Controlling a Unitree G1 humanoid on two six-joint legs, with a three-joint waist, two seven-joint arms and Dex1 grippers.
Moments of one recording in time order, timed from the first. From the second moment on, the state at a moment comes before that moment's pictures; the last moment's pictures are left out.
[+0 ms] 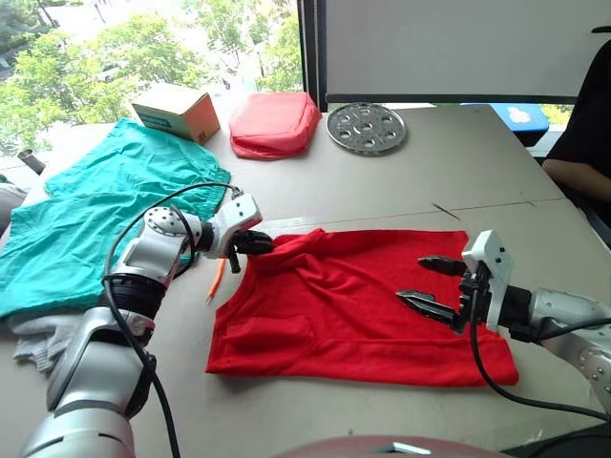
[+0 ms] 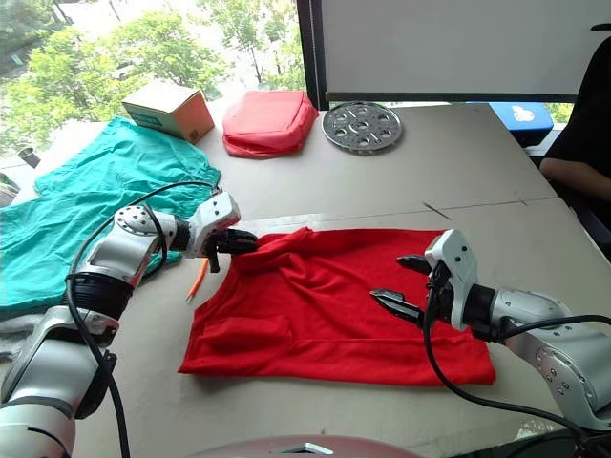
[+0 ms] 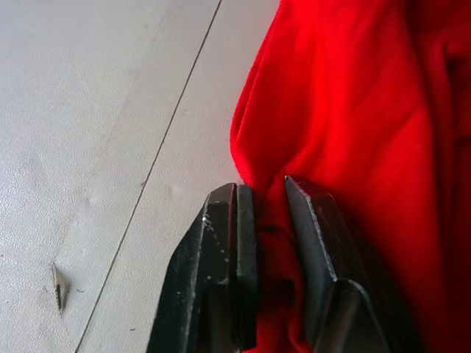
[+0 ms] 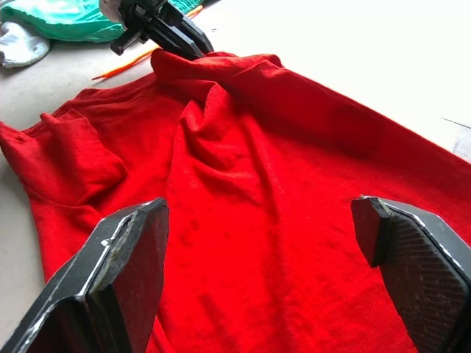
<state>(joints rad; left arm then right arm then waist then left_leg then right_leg) -0.66 0.73 -0.24 0.53 -0.08 0.23 -1.21 0.00 -0.71 -0.10 -0.70 0.76 0.87 0.60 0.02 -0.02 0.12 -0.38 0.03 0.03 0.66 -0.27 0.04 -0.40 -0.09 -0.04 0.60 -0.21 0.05</state>
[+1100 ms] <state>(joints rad) -0.85 0.55 -0.05 0.84 -0.10 0.29 -1.04 0.01 -0.71 -0.10 -0.70 0.74 0.85 0.60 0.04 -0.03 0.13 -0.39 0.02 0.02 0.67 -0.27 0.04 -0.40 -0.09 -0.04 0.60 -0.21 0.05</state>
